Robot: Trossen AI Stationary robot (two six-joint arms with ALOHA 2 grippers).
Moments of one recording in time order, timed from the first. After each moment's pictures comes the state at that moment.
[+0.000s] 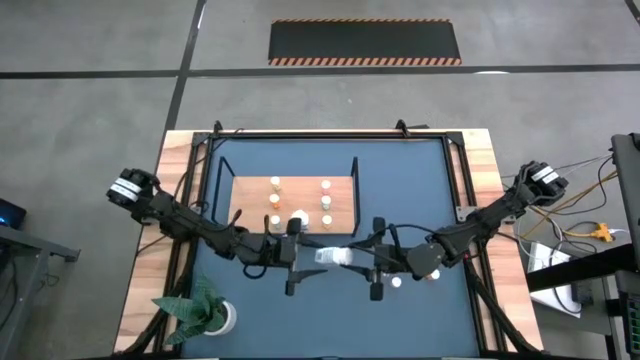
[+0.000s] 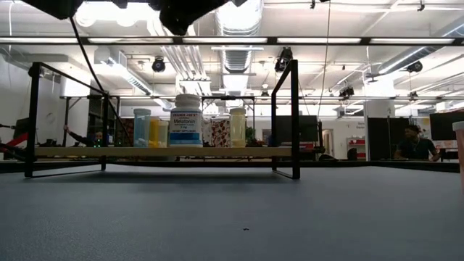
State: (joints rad) left arm -0.41 1.53 0.74 0.79 -0.35 0.06; right arm 0.53 1.44 0.90 0.36 0.59 0.00
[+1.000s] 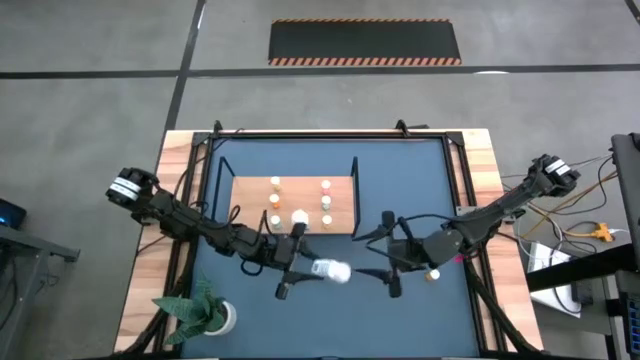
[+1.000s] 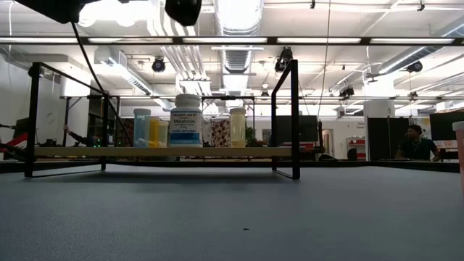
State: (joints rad) left arm -0.39 1.52 0.73 0.88 -0.10 0.02; right arm 0.52 1.27 0.90 0.17 0.44 -0.18
